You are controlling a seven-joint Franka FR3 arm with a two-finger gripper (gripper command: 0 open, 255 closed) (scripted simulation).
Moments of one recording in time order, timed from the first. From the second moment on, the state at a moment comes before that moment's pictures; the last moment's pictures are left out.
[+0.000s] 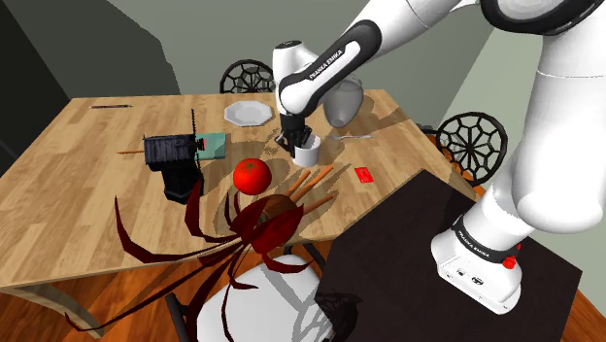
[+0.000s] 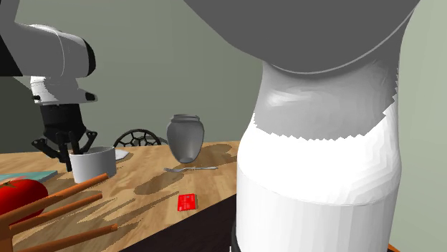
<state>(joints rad) 0.28 0.40 0.02 -2.05 -0.04 2.34 0.41</state>
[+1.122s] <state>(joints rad) 0.28 0.58 0.01 -2.02 -0.05 2.50 0.42</state>
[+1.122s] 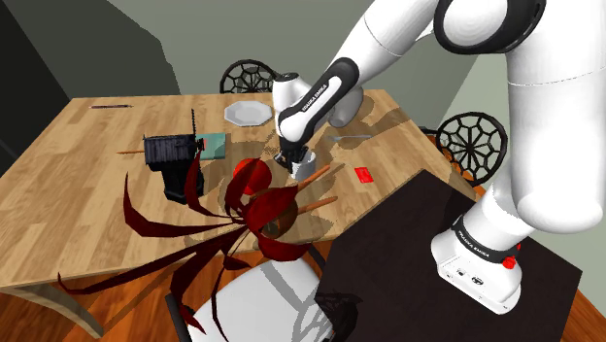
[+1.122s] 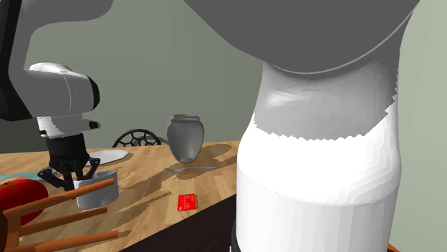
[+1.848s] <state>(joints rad) 0.28 0.58 0.01 -2.03 -0.05 2.51 0.42</state>
